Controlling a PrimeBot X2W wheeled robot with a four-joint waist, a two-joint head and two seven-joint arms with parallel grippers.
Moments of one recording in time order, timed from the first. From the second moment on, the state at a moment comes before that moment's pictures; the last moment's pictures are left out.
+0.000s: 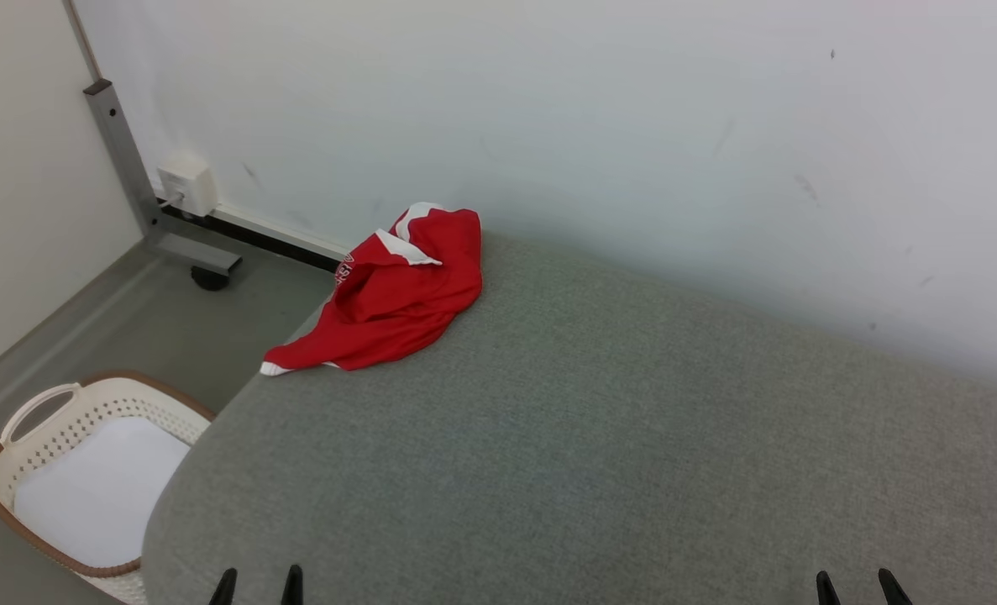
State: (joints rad) left arm 0.20 0.05 -0.01 0.08 -0.16 -0.10 -0.26; right arm 0.10 -0.05 0.01 0.33 0.19 0.13 -0.26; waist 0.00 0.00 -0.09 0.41
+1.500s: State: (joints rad) left arm -1.10 0.42 -0.53 0.96 -0.79 -0.13 -0.25; right arm -0.12 -0.41 -0.28 -0.38 0.09 0.13 0.04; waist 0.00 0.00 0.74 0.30
